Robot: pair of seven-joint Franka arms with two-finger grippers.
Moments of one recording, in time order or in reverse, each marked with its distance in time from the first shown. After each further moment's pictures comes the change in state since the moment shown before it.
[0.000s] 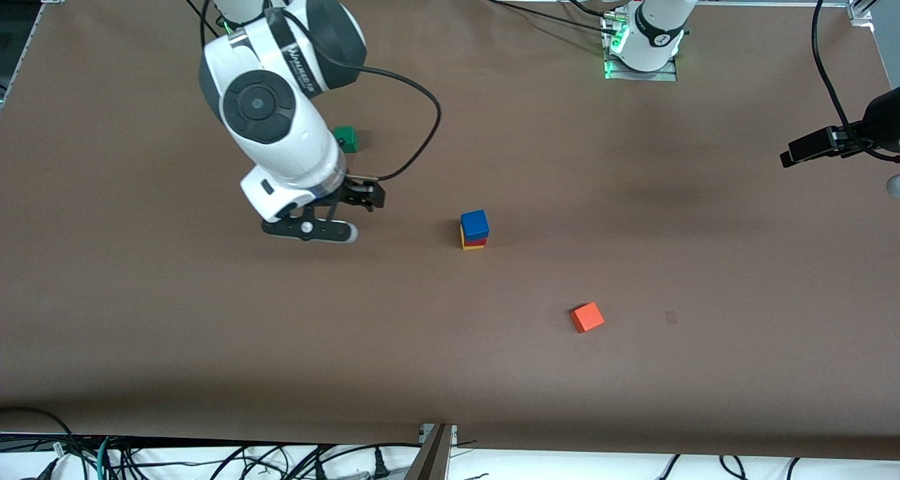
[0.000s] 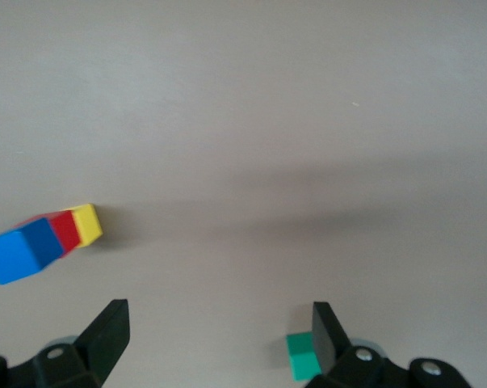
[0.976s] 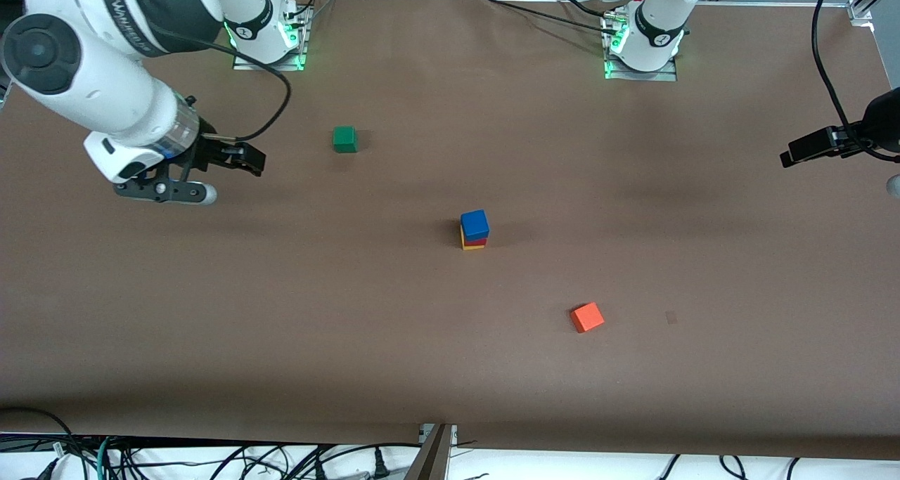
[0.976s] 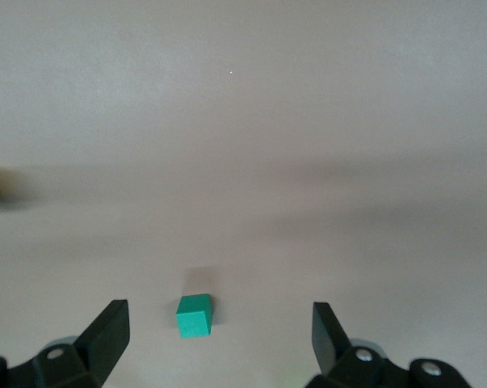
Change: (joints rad) left arm 0.000 0.000 0.000 0.000 0.000 0.000 0.000; right arm -0.187 -0.361 -0.047 -0.425 0.001 0.025 -0.274
